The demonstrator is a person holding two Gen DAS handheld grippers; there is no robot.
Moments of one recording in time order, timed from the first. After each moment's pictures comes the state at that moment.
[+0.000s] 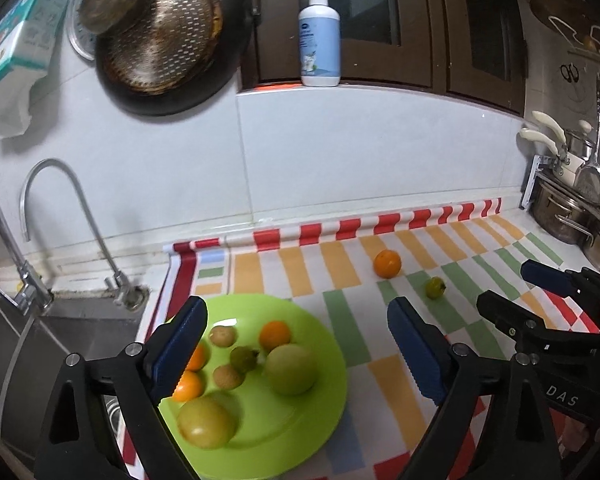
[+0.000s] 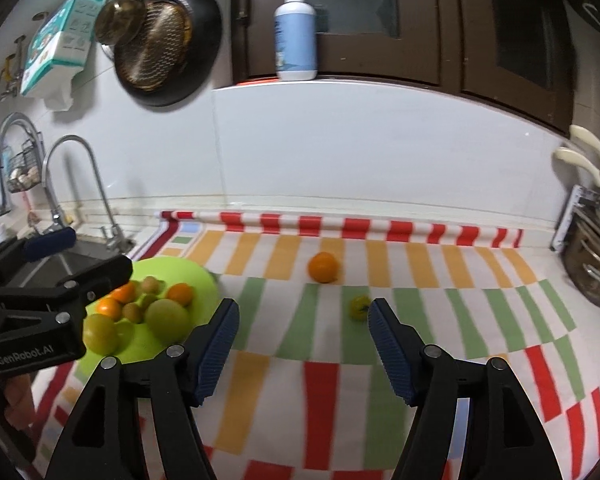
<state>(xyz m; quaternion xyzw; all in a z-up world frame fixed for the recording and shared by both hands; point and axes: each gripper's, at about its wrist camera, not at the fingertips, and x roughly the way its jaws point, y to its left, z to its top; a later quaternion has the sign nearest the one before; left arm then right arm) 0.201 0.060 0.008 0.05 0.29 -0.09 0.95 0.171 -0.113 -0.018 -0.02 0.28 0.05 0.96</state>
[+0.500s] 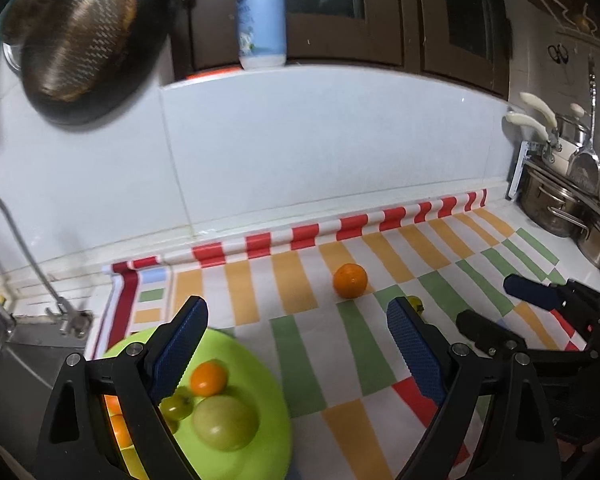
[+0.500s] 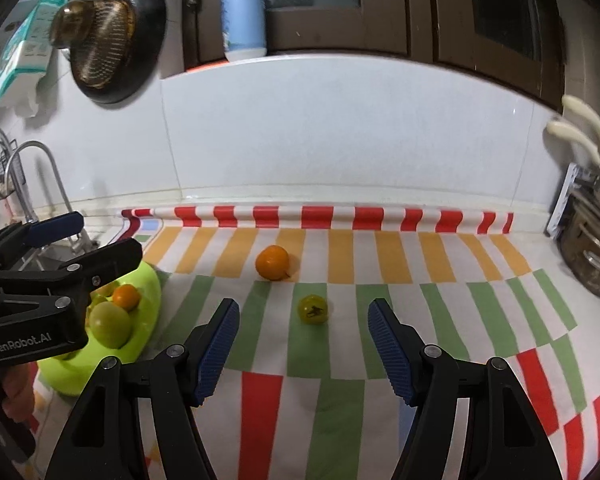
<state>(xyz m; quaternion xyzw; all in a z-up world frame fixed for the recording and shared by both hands) 0.259 0.002 -0.013 0.06 0.31 -0.13 0.94 0.210 -0.162 -0.044 0.01 0.30 0.03 0.95</state>
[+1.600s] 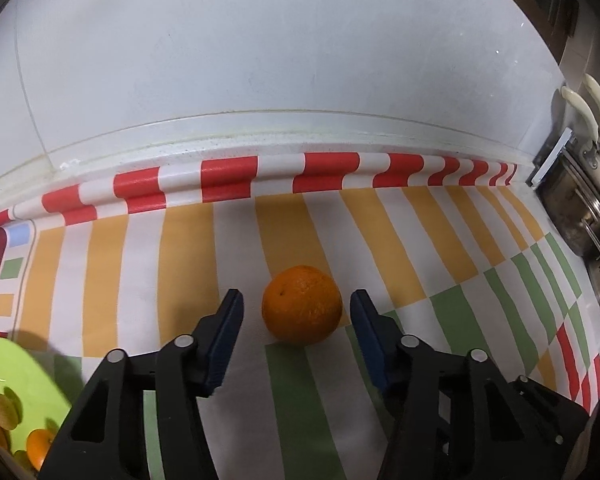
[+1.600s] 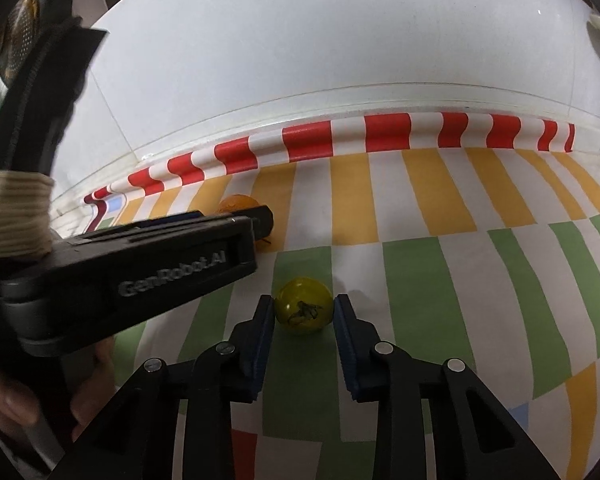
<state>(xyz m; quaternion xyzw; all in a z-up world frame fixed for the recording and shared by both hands) 0.386 -0.071 -0.105 0.00 0.45 -0.16 0.88 0.306 -0.182 -0.122 0.09 0.40 0.07 0.91</state>
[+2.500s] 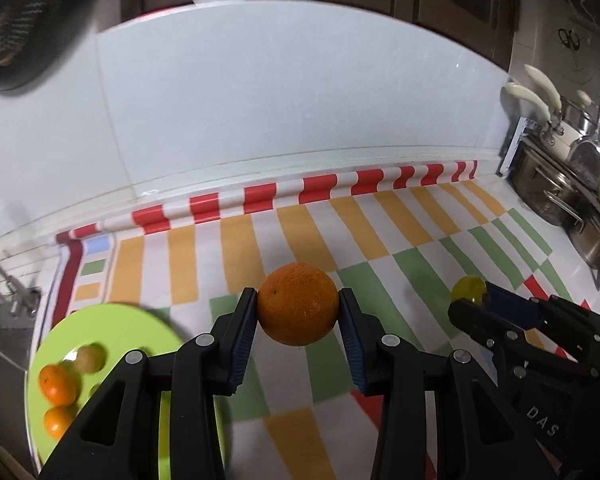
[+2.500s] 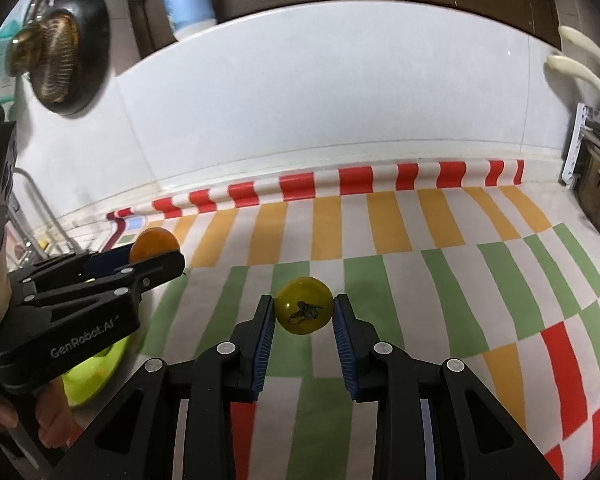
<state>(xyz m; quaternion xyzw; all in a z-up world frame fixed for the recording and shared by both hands) 0.277 -0.034 -0.037 0.04 0.38 -0.16 0.91 0.236 -0.195 -0.062 0.07 0.35 0.05 0.93</state>
